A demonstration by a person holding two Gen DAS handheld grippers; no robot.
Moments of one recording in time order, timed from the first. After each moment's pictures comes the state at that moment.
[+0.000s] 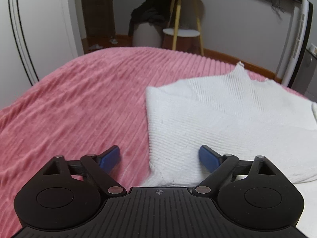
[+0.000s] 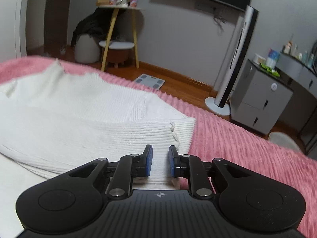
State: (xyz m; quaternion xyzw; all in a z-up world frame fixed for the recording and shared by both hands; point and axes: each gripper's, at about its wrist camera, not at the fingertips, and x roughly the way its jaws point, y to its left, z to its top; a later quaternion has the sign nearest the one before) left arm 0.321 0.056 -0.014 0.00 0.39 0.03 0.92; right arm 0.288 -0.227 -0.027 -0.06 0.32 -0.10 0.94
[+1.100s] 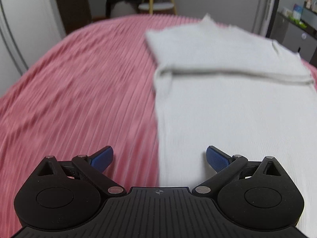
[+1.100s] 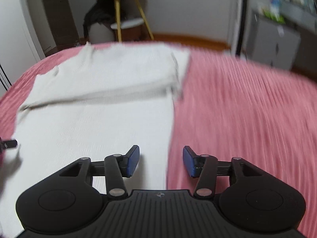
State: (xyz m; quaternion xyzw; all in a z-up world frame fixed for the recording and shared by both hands) left arm 0.183 0.090 -0.015 0.05 0.47 -0.05 0.88; right arm 0.143 -0.241 -0.018 0.09 0.43 -0.04 0.90
